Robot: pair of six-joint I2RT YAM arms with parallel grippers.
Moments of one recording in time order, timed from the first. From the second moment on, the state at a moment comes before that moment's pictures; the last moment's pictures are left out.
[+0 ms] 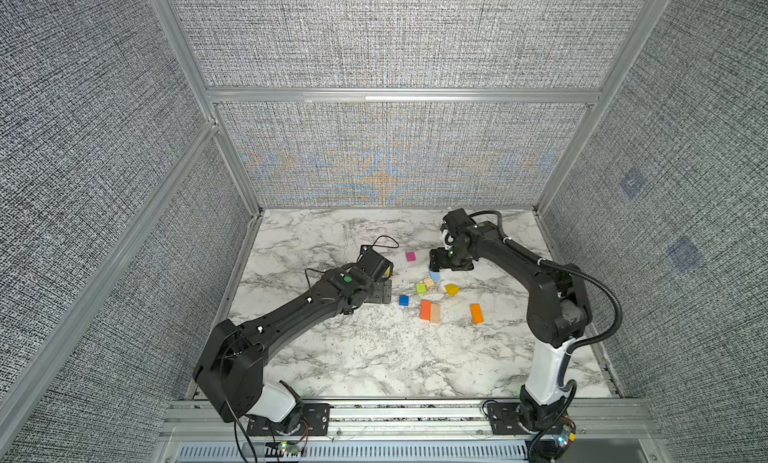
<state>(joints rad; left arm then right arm) -0.76 1.47 1.10 -0.67 -0.26 -0.55 0.38 1.97 1.60 -0.88 -0.08 0.25</state>
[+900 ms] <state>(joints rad) -0.75 1.41 1.02 -0.66 -0.28 -0.60 0.42 2.17 1.73 -0.94 0.05 0.23</state>
